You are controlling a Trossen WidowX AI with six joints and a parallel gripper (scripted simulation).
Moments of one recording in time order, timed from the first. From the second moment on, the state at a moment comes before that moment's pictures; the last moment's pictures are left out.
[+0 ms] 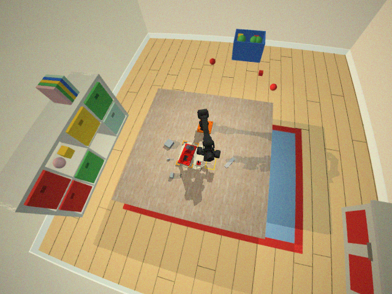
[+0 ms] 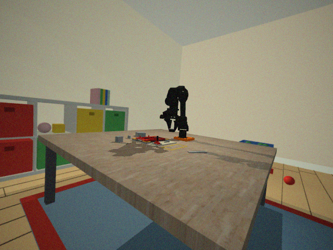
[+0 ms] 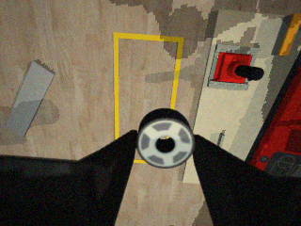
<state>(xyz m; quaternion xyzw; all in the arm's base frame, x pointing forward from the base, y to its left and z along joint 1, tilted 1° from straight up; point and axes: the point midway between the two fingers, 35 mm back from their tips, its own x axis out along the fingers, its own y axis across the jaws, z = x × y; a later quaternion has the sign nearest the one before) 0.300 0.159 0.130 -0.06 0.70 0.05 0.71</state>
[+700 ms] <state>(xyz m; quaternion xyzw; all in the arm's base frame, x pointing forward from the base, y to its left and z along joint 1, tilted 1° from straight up) 0.282 0.180 0.103 -0.05 0.69 0.05 0.72</state>
